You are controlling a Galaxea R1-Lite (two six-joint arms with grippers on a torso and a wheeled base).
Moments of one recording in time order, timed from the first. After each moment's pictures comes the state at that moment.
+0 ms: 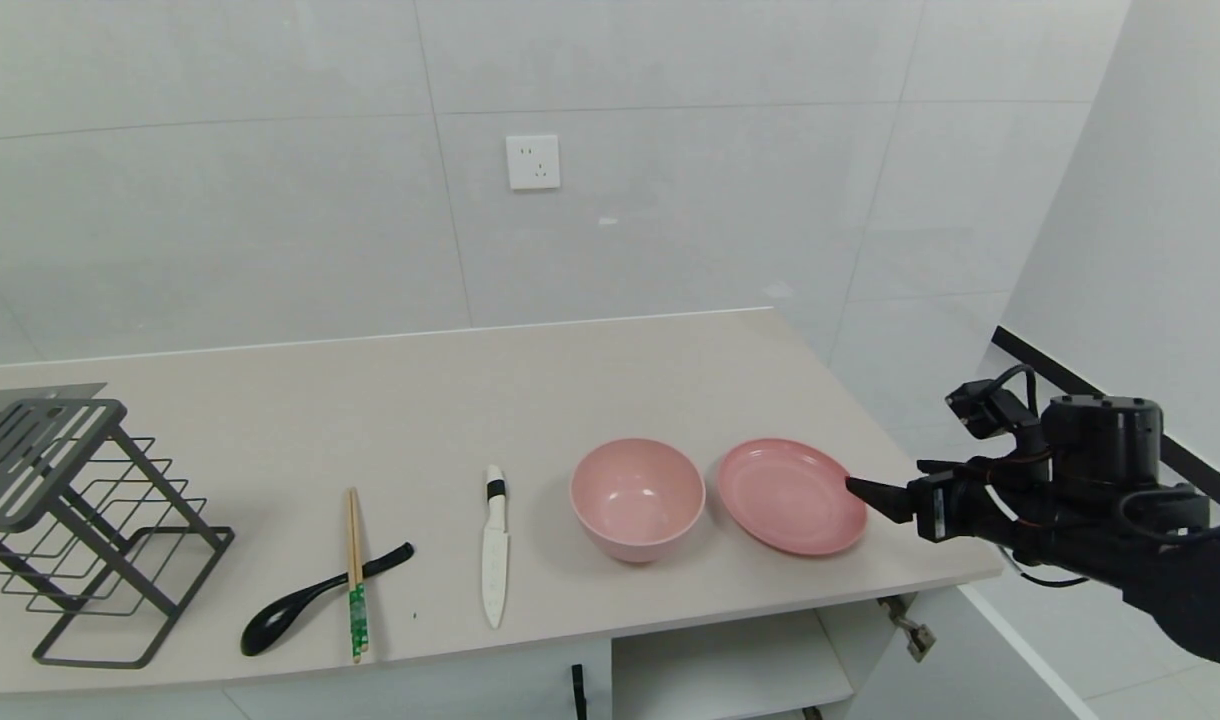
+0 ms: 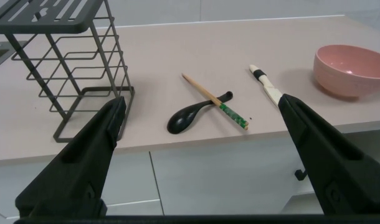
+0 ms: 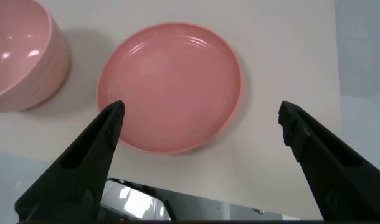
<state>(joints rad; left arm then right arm) 0.00 0.00 0.00 0.00 -0.01 0.01 0.14 1.94 -0.44 -0.95 0.24 -0.02</state>
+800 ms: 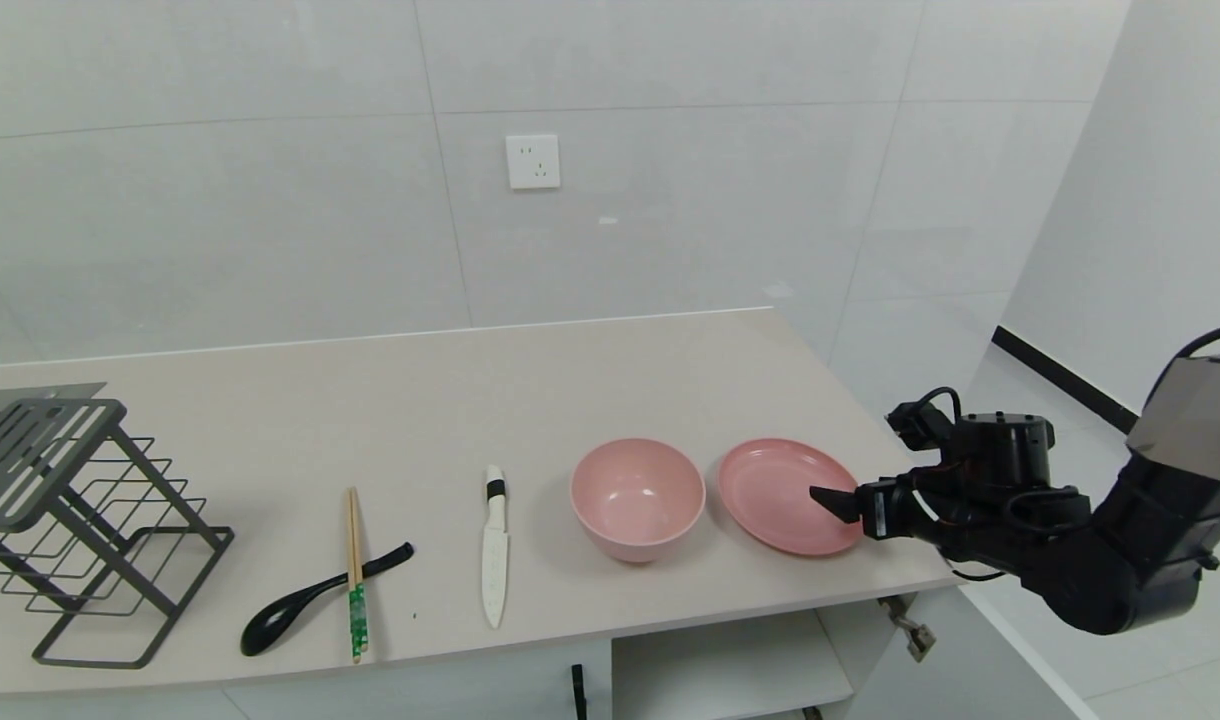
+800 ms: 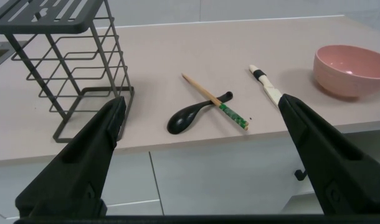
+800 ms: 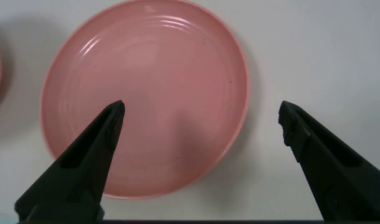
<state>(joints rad) 0.00 0.00 0.00 0.00 -0.01 0.01 0.16 2.20 -0.57 -1.03 0.17 0.05</state>
